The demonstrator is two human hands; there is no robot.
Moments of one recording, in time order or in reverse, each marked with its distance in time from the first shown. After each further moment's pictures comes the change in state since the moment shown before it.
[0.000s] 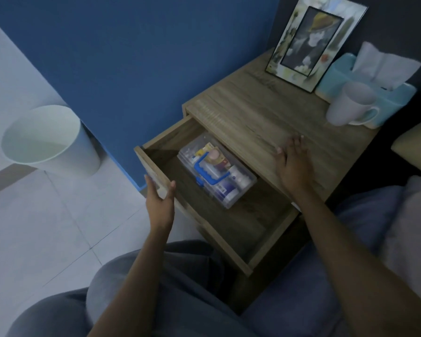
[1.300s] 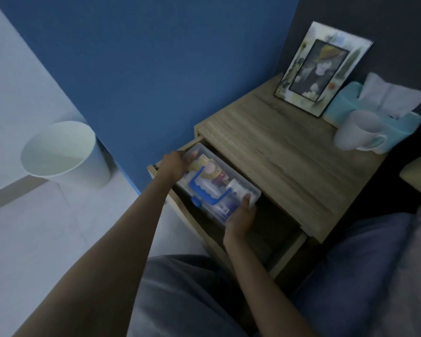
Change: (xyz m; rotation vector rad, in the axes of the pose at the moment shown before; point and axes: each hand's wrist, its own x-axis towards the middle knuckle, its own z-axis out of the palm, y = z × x) left_hand 0.106 0.111 0.015 0.650 -0.304 0.220; right_hand -0.105 -0.146 0.058 1.339 0.104 0.851
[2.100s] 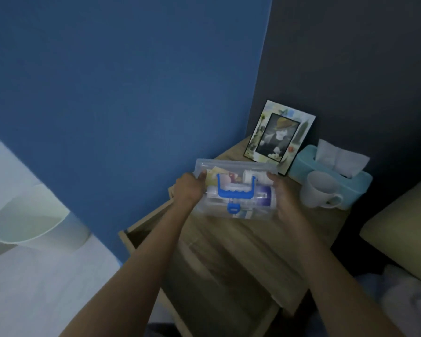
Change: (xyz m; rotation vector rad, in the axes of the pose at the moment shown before) left_hand 0.028 0.162 0.012 -0.078 0.164 -0.031; right_hand 0.127 -0.248 0.006 -0.234 -0.316 -0.008
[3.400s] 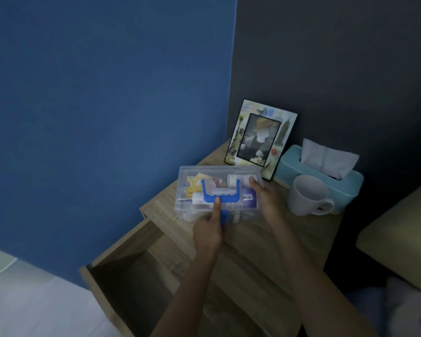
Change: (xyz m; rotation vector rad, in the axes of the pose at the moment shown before) left_hand -0.033 0.009 0.122 -0.585 -0.069 -0.104; right_hand 0.082 0.019 -0.020 -0.129 0.032 -0.233
